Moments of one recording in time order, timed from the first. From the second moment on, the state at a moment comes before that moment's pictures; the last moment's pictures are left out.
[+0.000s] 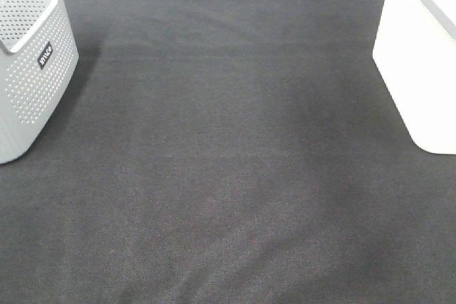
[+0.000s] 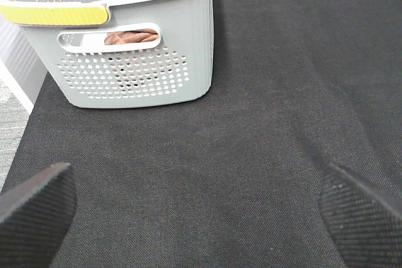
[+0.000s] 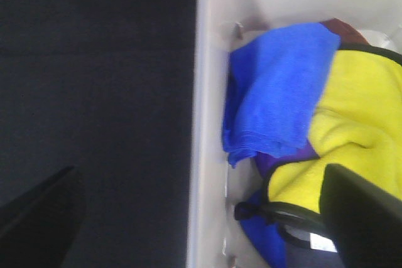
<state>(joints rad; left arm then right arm) 0.04 -0.01 -0.51 -0.03 1.04 0.09 -0.09 1.95 -2.12 0.22 1.21 -0.09</state>
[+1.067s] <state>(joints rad) 0.04 -0.01 -0.51 -0.03 1.04 0.09 0.03 1.47 -1.62 0.13 1.21 0.00</state>
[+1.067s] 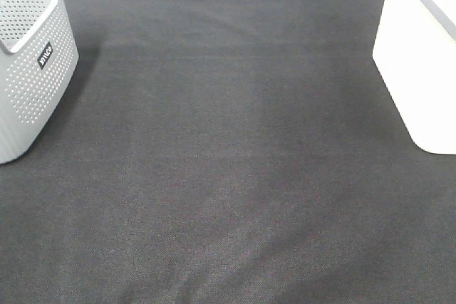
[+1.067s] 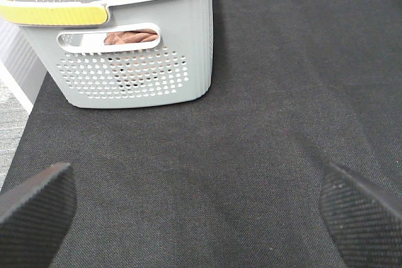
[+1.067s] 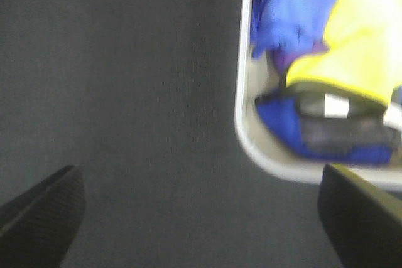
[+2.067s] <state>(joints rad) 0.04 -0.01 -0.51 -0.05 1.04 0.09 0.03 0.42 -0.67 0.14 1.00 -0.13</state>
